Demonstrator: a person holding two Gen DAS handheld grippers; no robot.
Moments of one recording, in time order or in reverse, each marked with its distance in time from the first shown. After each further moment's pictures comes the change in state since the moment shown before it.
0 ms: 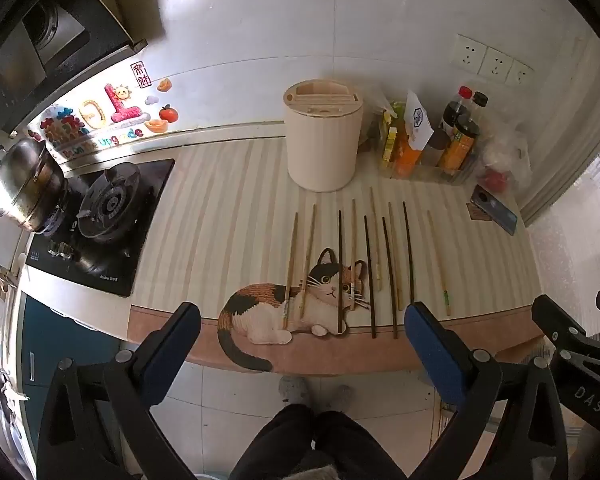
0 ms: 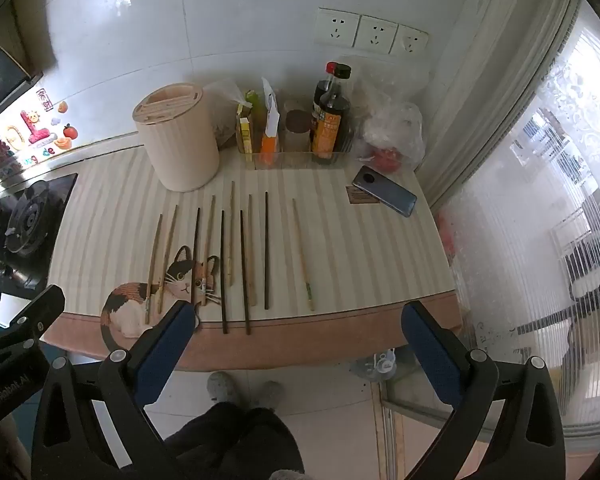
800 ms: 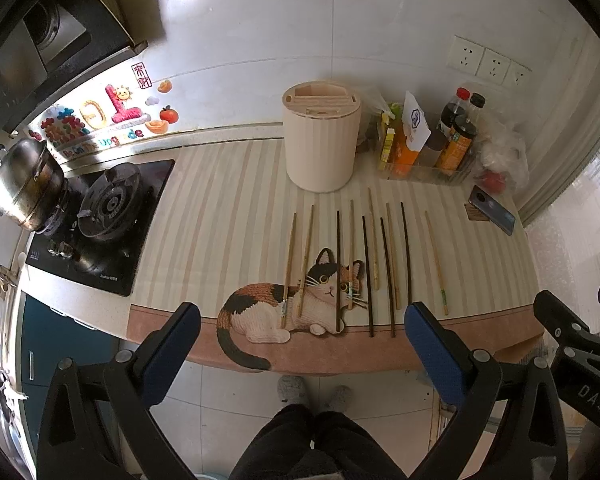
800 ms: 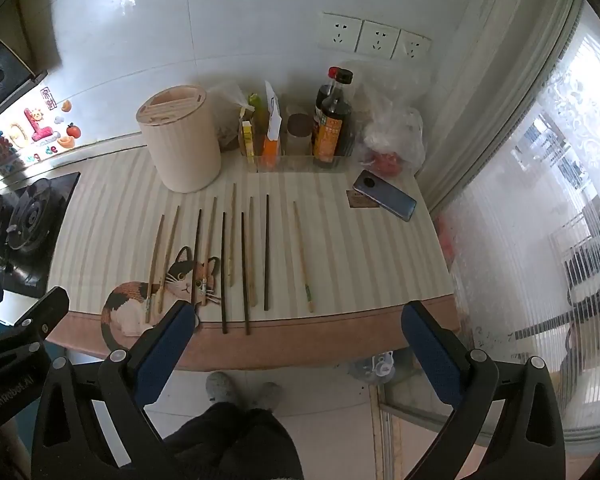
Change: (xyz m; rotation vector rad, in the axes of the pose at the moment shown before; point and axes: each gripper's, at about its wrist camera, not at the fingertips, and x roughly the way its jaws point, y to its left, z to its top) left arm -0.004 -0.009 -0.002 0.003 -0.005 0.010; right arm -0.005 -0.002 0.000 -0.006 -0.006 0.001
